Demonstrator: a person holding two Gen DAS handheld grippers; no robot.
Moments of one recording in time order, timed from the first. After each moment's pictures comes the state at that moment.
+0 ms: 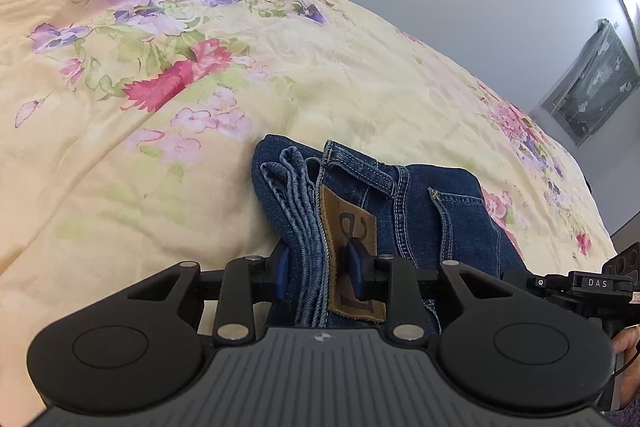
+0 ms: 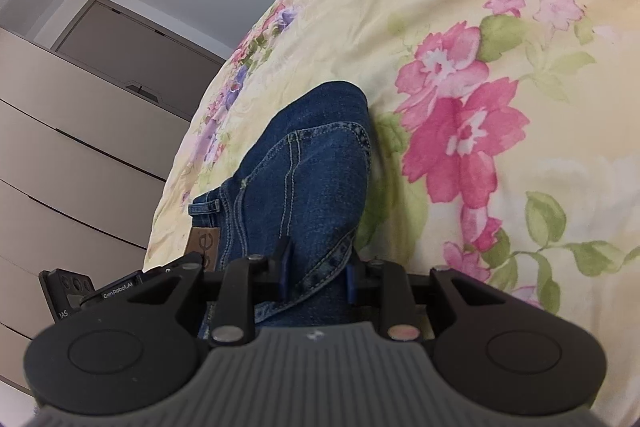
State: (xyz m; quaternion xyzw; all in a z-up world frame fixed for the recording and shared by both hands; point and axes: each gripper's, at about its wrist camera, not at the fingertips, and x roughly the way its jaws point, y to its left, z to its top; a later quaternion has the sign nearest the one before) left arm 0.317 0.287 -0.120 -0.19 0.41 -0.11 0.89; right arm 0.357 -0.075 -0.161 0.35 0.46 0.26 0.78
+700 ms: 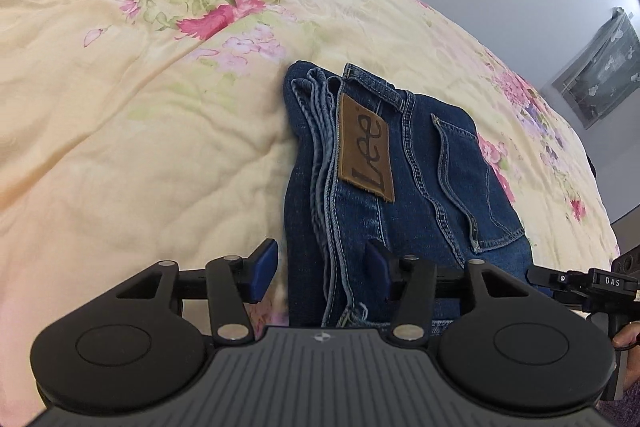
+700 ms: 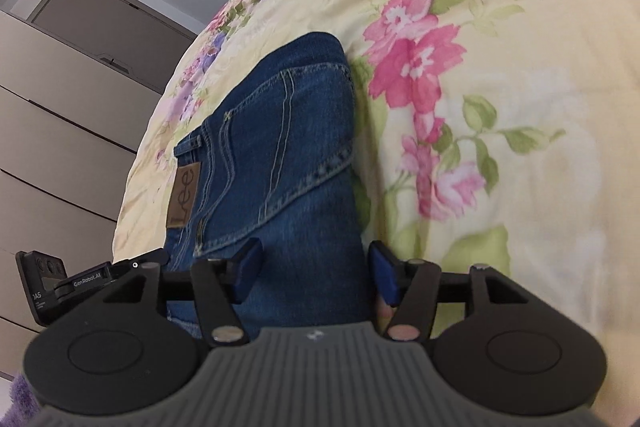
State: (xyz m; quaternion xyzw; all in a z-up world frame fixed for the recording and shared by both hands) left arm 0.249 0.302 -0.112 -0.20 0.46 -0.10 0.86; right arm 0.288 -0.092 -0.151 0.32 0.50 0.23 0.77
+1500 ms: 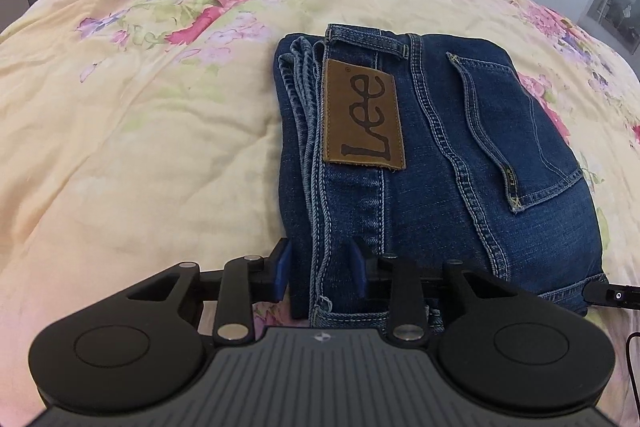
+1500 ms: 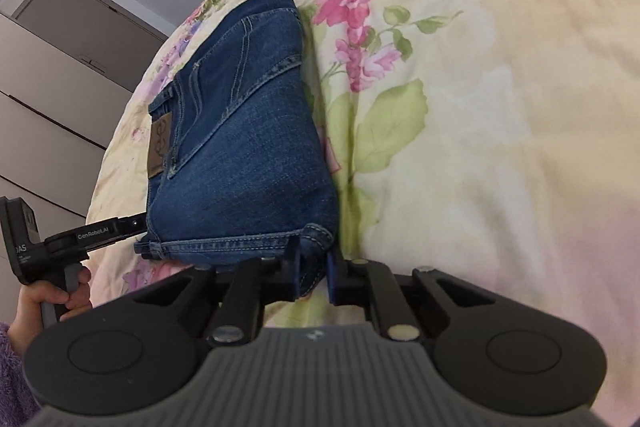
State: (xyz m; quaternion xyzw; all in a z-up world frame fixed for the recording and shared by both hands) left arm 0.249 0.250 -0.124 -0.05 0.48 -0.04 0.87; right arm 0.215 -0.093 -0.166 0.28 0.49 0.19 0.80
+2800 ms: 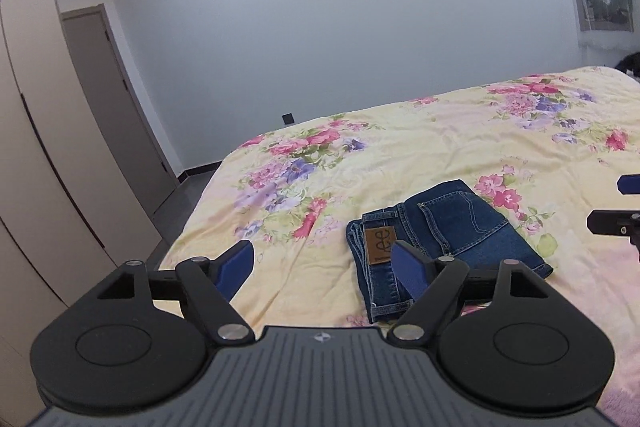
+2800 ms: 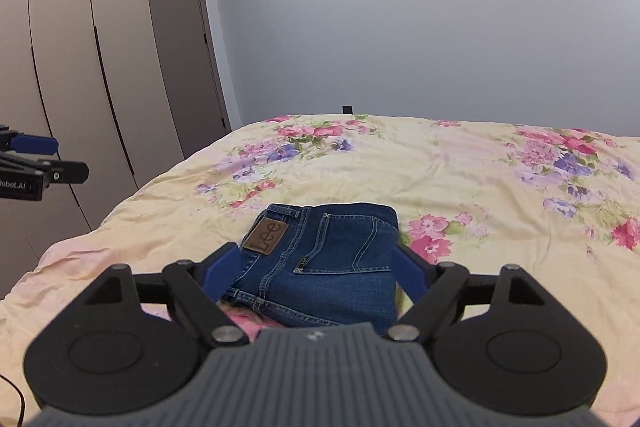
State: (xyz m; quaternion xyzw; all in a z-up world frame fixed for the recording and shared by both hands) left arm 0.047 0.182 0.086 0.13 0.26 0.05 0.95; right arm 0.060 -0.040 0.052 0.05 0.24 0.19 0.95
